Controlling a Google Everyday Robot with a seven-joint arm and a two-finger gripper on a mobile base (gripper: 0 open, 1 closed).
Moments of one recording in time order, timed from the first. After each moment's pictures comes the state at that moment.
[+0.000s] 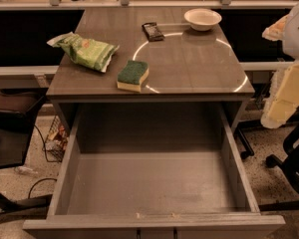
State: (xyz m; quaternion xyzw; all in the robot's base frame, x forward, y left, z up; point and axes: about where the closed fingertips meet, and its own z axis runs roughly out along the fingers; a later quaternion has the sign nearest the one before) arm 0.438 -0.214 0.986 -0.60 0.78 -0.05 0.17
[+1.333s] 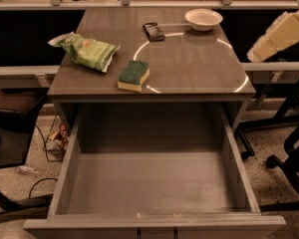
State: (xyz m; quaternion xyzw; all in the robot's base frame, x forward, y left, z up) arm 0.551 -0.256 1.040 -0.43 0.82 -0.10 0.38
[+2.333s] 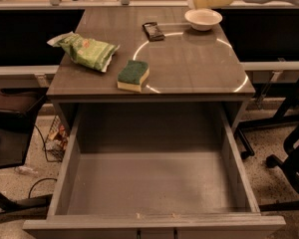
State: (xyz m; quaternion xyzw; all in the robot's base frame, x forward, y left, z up) arm 0.696 -0.176 1.082 -0.34 0.70 0.02 0.63
